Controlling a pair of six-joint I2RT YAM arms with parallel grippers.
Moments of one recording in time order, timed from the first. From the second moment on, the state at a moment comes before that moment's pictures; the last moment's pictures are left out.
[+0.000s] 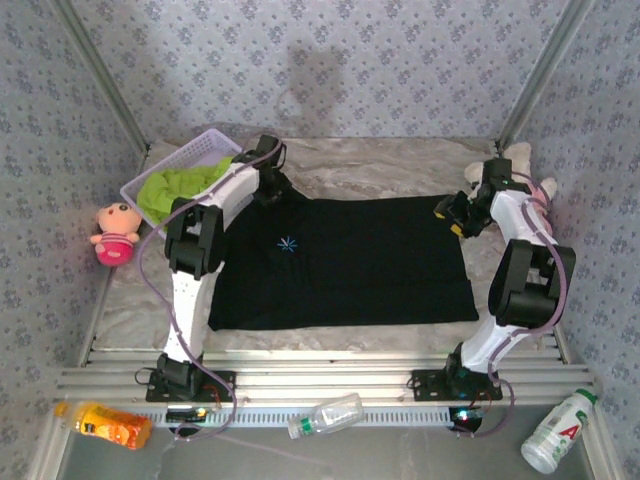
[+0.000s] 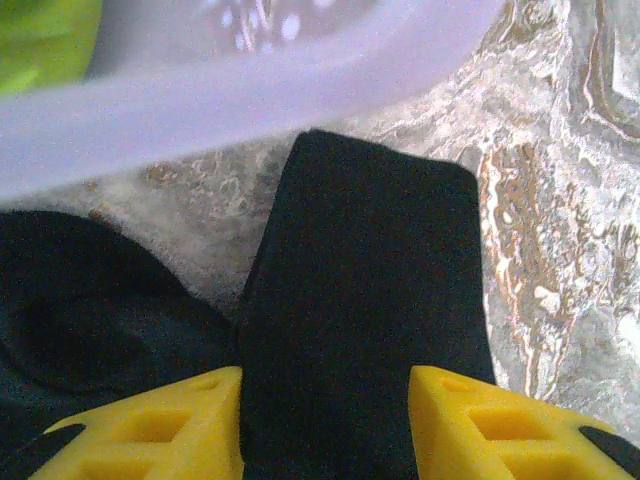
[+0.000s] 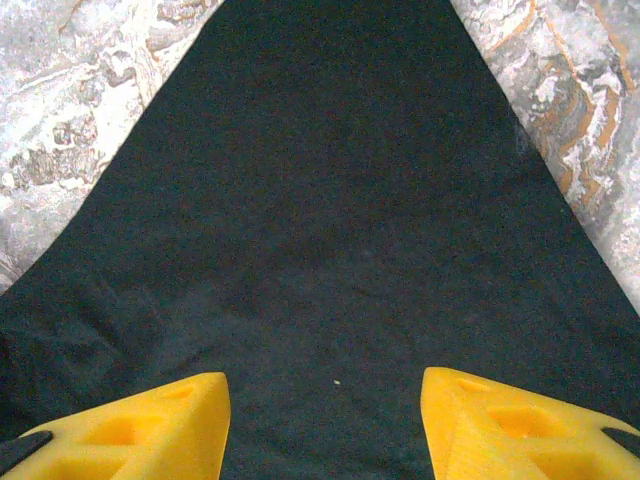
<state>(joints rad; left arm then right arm) -0.36 2.30 1.94 -0.74 -0.02 -0.95 -0.20 1.71 1.29 -0.78 -0.36 0.48</state>
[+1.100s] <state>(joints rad) -0.46 2.02 1.61 -0.83 0.03 -0.99 -0.15 2.30 1.89 -0.76 -0.13 0.51</state>
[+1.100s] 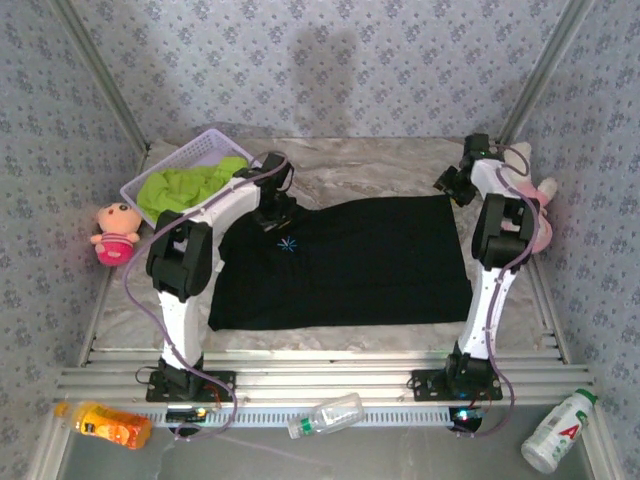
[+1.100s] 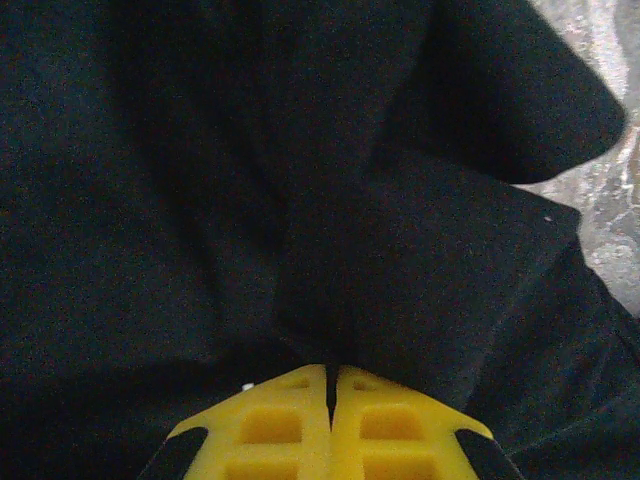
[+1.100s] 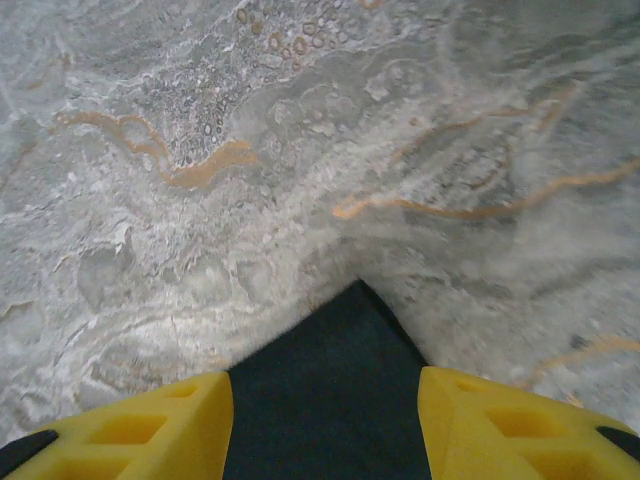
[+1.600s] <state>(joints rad) -0.46 1.98 1.60 -0.85 -0.01 -0.99 -0.13 2.46 2.14 -0.96 -0.03 0.48</state>
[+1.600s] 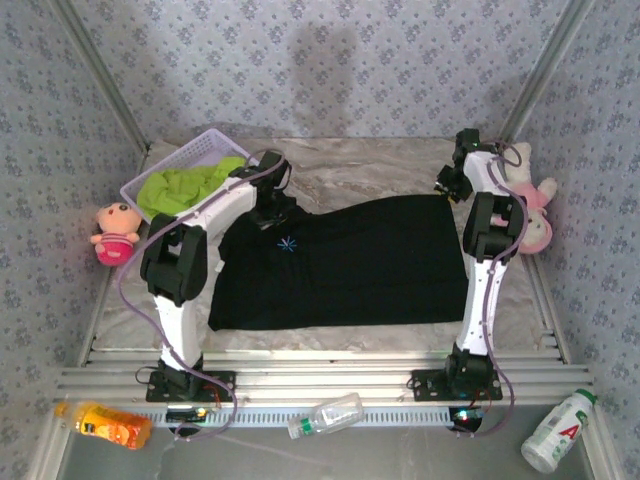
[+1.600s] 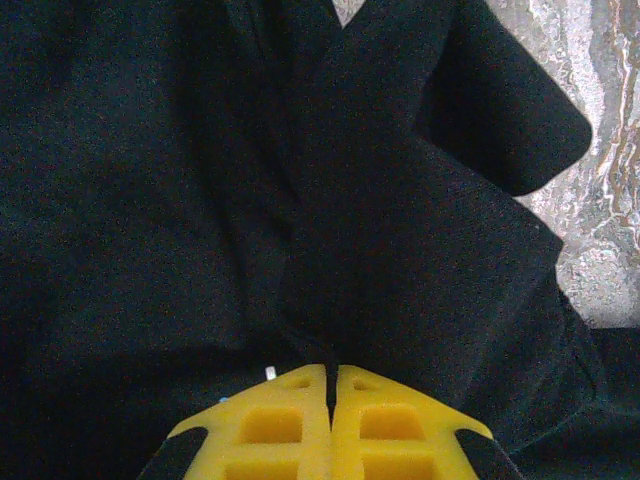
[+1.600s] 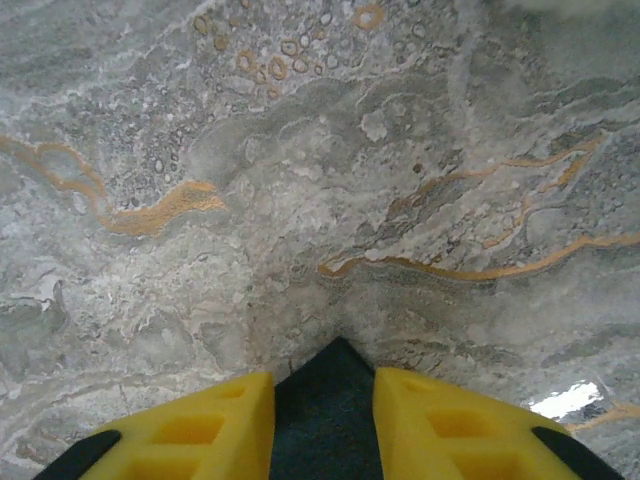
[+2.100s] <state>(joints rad) -0.41 1.97 1.60 -0.88 -0.03 -0.96 -0.12 2.39 2.08 -0.98 -0.07 0.45</state>
